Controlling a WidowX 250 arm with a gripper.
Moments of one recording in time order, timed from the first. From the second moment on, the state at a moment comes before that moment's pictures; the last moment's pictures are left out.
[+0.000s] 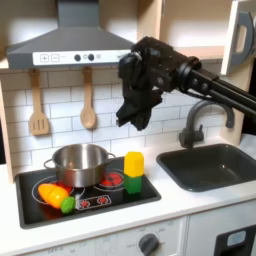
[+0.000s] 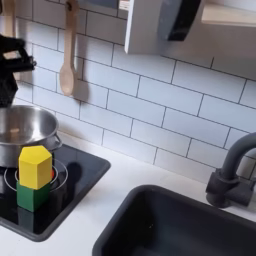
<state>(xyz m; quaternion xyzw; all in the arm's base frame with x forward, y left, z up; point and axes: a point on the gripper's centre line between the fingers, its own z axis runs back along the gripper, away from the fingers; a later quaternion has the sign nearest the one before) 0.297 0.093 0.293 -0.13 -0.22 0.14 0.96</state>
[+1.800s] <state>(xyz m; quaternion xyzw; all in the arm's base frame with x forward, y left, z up) 0.204 0.026 0.271 -0.09 -0.12 -0.02 0.99</state>
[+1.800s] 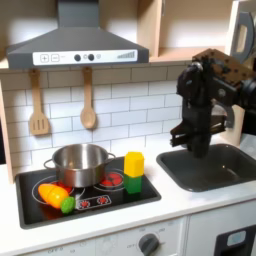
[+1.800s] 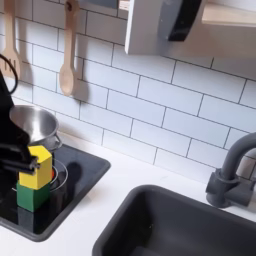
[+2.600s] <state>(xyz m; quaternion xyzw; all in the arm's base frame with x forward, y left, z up) 0.178 0.015 0.282 -0.10 -0.12 -0.07 0.99</state>
